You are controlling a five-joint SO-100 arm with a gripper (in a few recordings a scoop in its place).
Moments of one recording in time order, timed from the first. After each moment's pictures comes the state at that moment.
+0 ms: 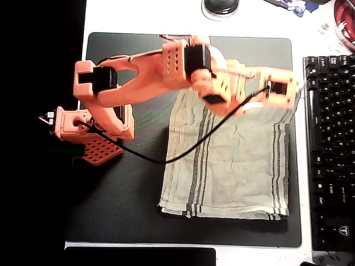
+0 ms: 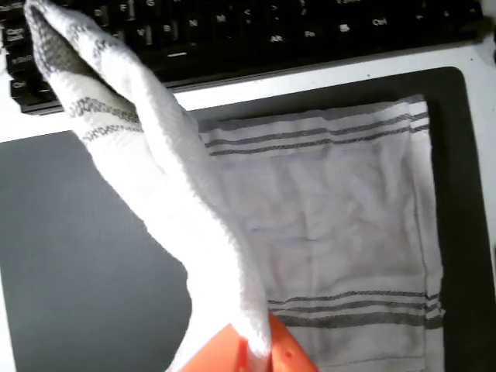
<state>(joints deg) 0.3 100.0 77.9 87.7 -79.8</state>
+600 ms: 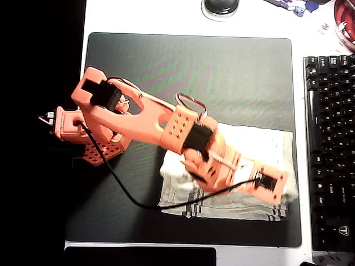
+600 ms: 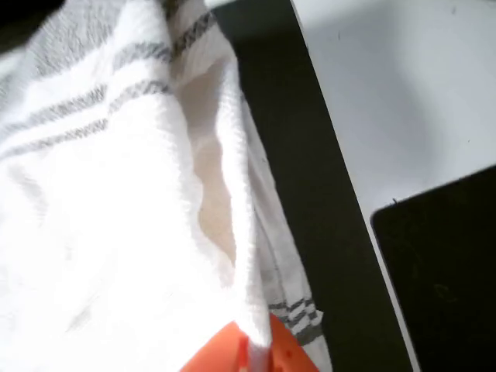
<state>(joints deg) 27.8 92.5 92.1 72.0 -96.2</state>
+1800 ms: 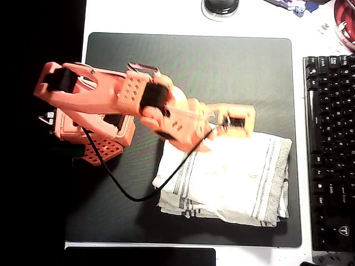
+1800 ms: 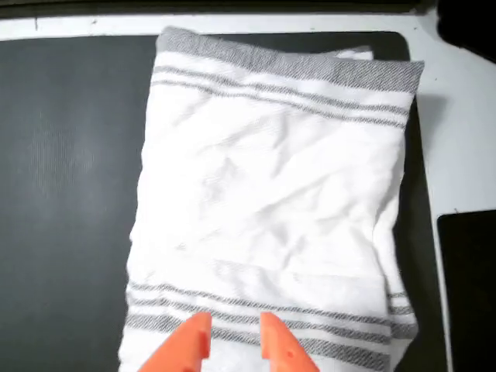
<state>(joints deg) 10.6 135.5 123.8 73.4 -97.8</state>
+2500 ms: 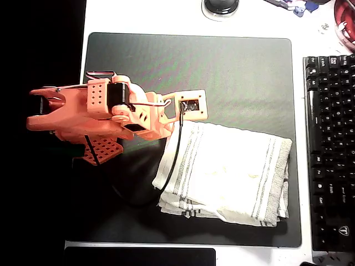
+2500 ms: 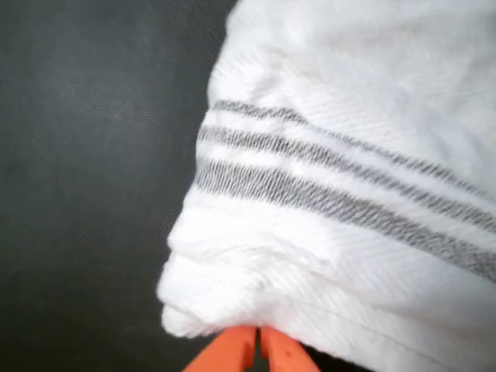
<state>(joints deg) -2.2 180.6 168.5 80.1 -93.1</state>
